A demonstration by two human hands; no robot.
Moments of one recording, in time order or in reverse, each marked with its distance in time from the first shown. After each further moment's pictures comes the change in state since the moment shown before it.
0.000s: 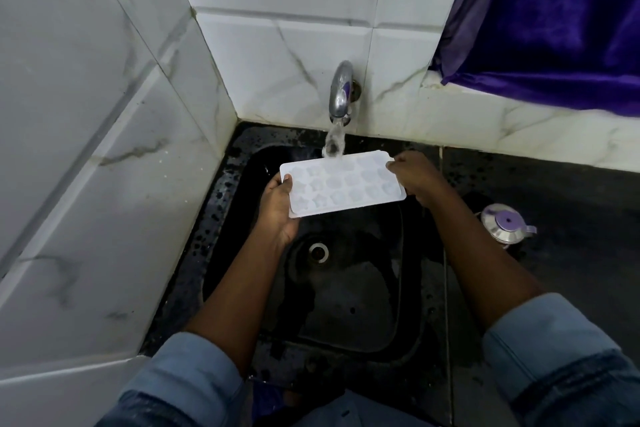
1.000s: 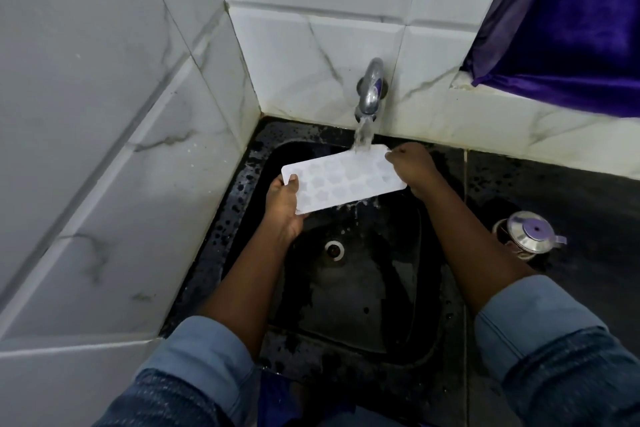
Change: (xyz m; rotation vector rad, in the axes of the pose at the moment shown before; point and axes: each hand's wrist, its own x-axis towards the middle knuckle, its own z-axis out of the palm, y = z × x) left_hand 0.000 0.013 -0.022 0.008 0.126 -0.004; right_hand 0.029 -0.021 0.047 0.082 0.047 -0.010
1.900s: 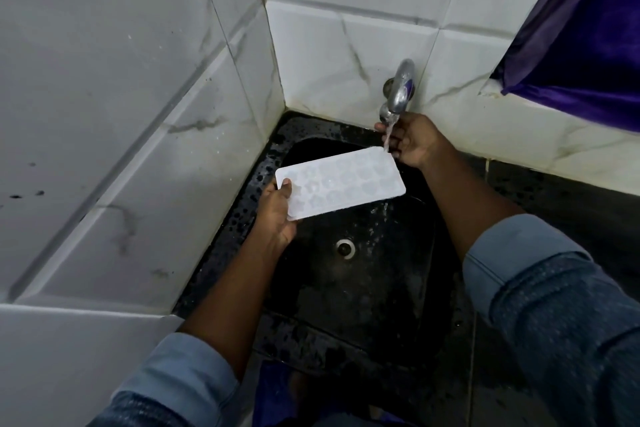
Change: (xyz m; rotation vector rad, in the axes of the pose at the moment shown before) left_hand -0.033 0.016 -0.043 -0.087 0.034 0.063; right_hand 0.021 -0.071 0.008 0.673 -0.353 0.263
